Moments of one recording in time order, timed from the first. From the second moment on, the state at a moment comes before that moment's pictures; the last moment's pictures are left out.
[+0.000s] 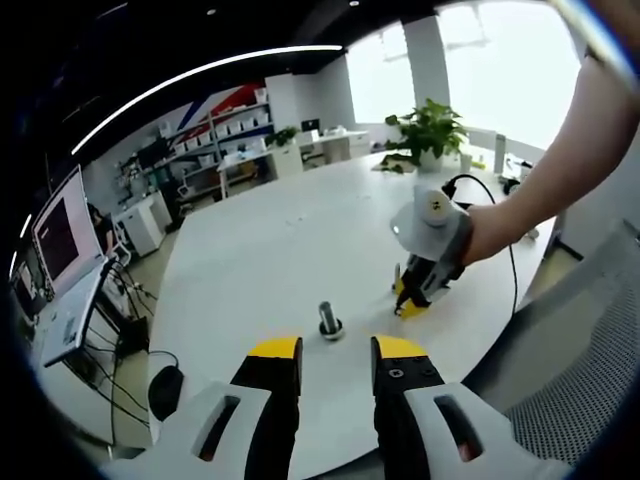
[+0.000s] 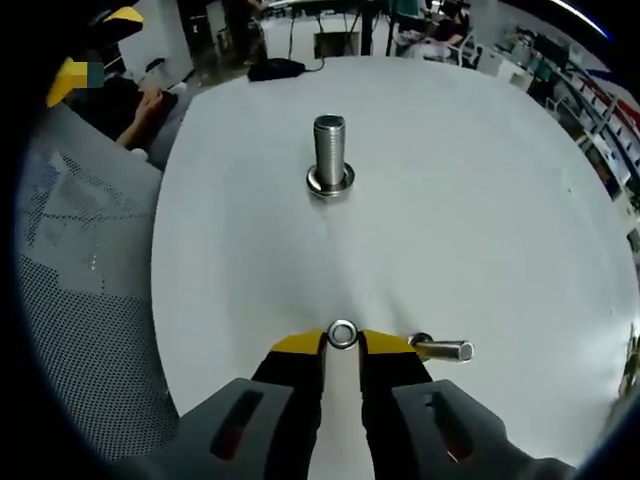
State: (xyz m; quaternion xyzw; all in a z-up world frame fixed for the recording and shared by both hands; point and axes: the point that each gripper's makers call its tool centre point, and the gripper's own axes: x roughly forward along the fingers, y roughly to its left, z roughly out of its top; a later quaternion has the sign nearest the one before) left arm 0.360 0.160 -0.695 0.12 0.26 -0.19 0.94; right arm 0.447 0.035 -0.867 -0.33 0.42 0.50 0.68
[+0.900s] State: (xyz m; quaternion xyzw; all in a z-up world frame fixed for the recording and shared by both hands) left arm 0.358 0.160 -0.695 0.13 0.26 -0.19 0.94; right arm 0.448 0.039 -0.857 -0.34 0.43 0.50 0.68
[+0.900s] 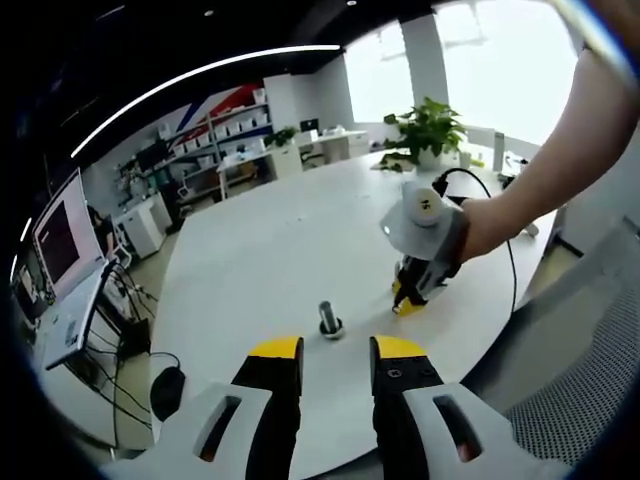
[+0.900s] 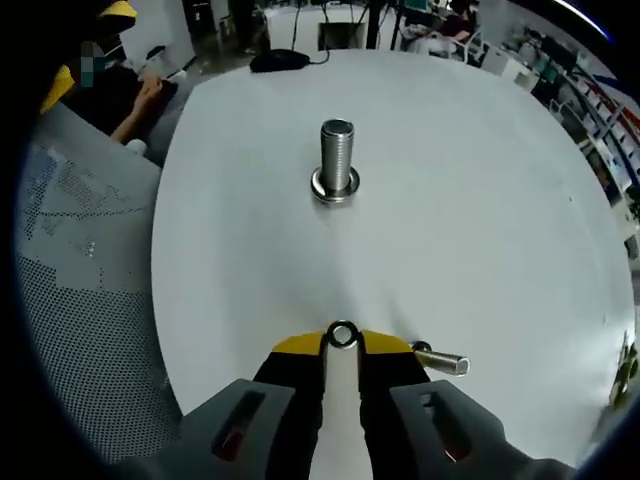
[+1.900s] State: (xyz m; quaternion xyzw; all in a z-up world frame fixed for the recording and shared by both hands) left arm 0.357 0.160 -0.700 0.13 0.27 -0.19 0.93; right arm 0.480 0.016 -0.789 -0.32 0.36 0.50 0.72
